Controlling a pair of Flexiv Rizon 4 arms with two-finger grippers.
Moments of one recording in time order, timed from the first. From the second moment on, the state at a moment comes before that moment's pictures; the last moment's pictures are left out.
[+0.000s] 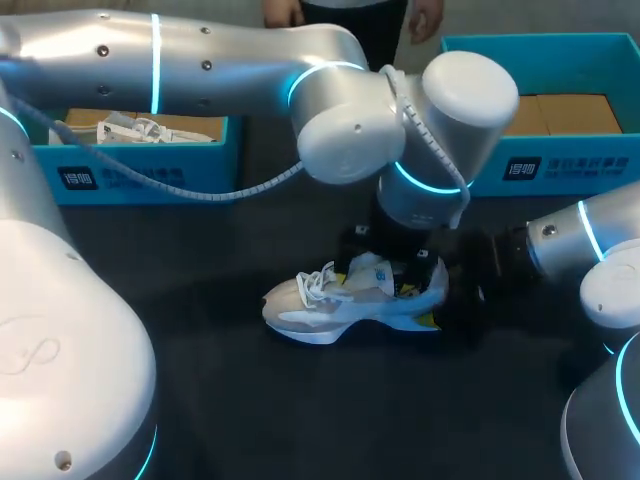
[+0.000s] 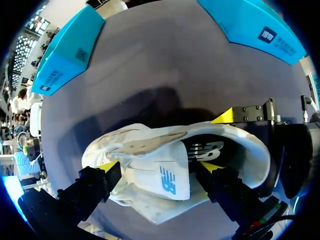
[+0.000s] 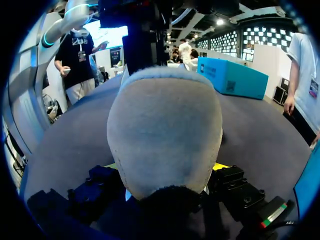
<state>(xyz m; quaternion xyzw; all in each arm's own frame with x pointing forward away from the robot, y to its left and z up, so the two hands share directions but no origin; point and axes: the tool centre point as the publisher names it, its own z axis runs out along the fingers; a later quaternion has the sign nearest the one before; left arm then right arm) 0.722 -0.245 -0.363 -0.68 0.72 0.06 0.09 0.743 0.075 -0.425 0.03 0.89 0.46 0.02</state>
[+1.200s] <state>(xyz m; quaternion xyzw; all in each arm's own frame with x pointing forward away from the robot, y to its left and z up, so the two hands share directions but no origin) 0.717 -0.211 -0.338 -0.72 0.69 0.04 0.09 0.743 0.075 -0.425 0.03 0.89 0.46 0.02</state>
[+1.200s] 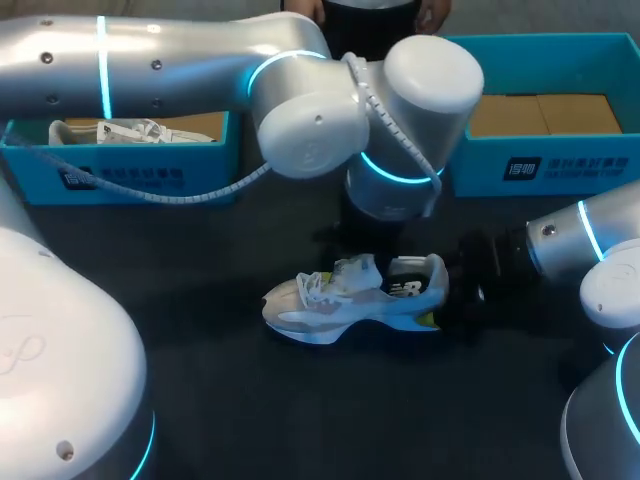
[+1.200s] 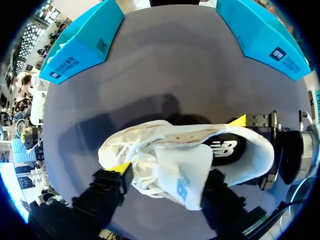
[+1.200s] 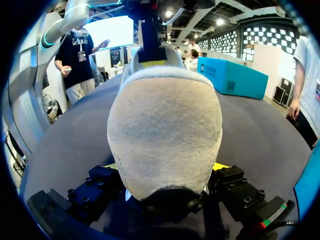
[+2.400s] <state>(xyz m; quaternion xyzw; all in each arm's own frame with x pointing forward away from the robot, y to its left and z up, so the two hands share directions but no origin) 0.699 -0.168 -0.321 -0.74 0.67 0.00 0.05 0.743 0.075 -0.425 0.03 0.89 0.46 0.02</state>
